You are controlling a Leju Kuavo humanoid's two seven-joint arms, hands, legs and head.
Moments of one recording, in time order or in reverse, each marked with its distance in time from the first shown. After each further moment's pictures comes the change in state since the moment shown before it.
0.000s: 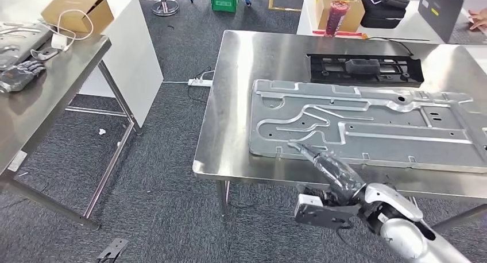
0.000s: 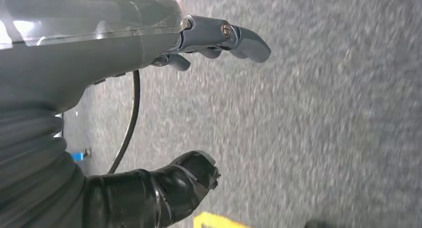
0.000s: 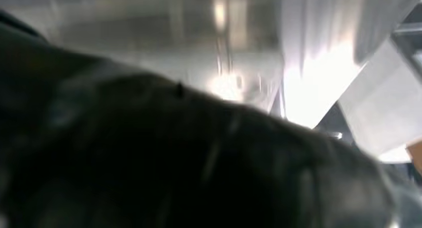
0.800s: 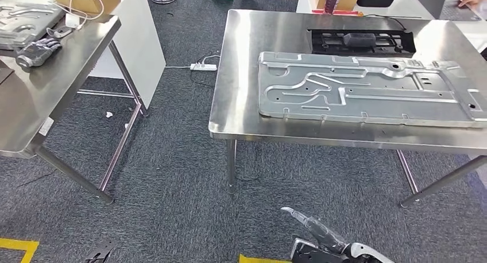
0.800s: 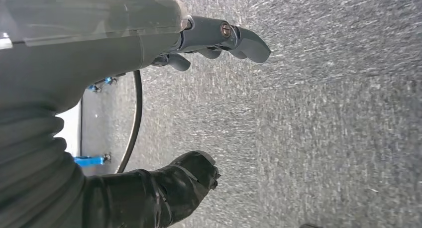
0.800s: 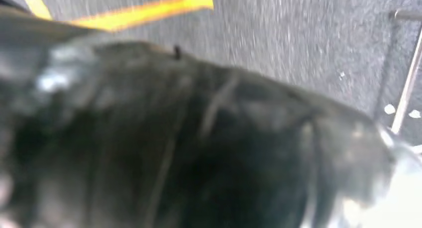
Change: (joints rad) left arm -0.008 -0.010 0.110 -0.088 -0.043 -0.076 0.035; right arm 0.348 0.061 -0.090 0.113 -0.147 0.101 0.015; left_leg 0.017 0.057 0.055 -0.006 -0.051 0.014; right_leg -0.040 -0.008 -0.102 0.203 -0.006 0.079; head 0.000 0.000
